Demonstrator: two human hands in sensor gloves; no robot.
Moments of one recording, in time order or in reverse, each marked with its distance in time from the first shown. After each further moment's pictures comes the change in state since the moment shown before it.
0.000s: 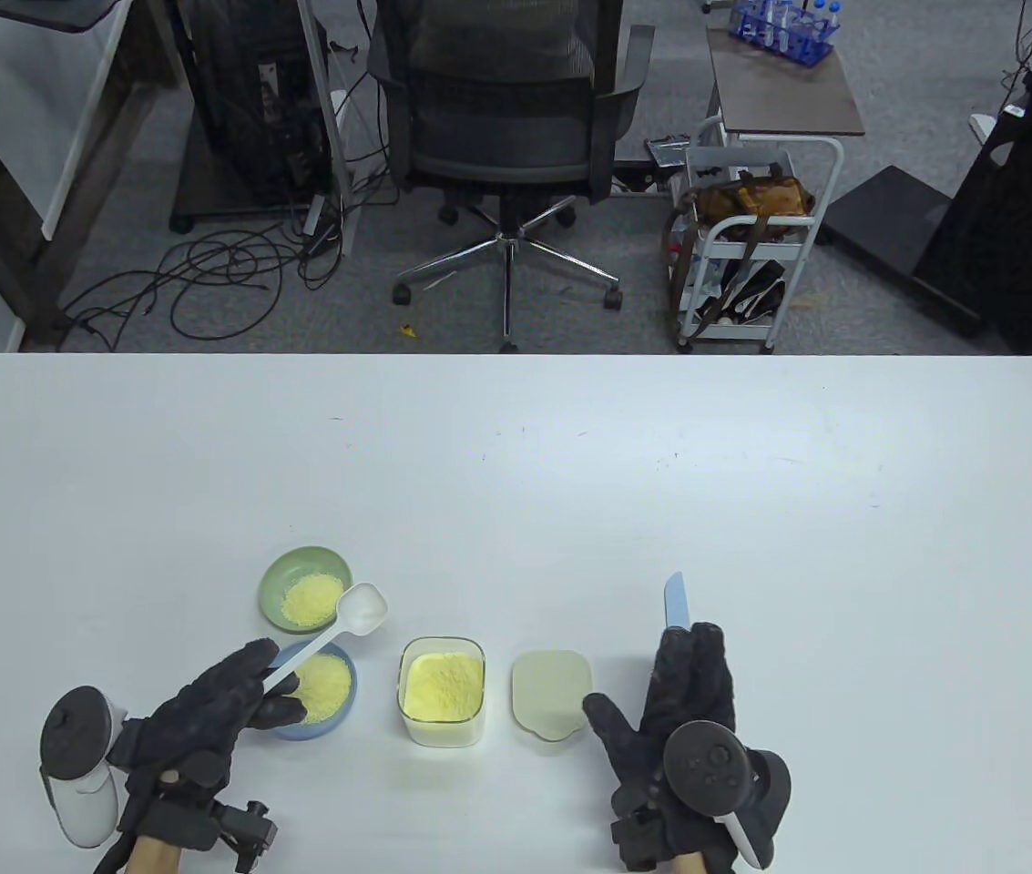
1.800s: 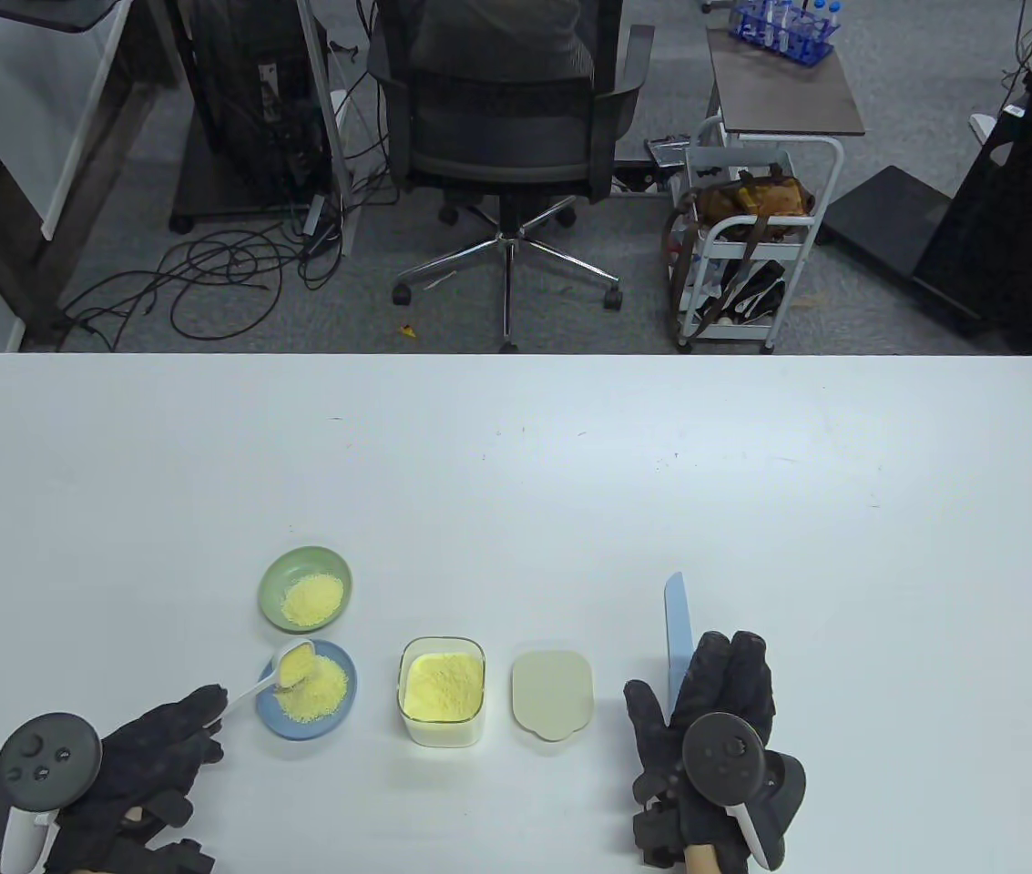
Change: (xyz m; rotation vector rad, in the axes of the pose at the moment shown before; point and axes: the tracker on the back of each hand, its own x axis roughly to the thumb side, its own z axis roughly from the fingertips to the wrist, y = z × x) left_hand 0.006 0.040 0.029 0.107 0.043 -0.658; right_hand -0.051 -0.004 0.005 -0.066 0.261 0.131
